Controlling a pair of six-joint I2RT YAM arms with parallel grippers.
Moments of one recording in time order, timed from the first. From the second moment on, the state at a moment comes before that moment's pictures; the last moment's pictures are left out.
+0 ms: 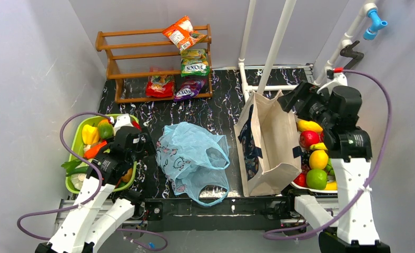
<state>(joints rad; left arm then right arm) -0.41 0.69 0.88 -1.03 -0.42 -0.55 0.06 0.91 1.30 -0.76 -0.23 0.46</state>
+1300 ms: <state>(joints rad) -0.86 1.32 1.47 -0.88 -0.08 -0.56 0.08 0.87 1.22 -1.17 -0.02 0.47</state>
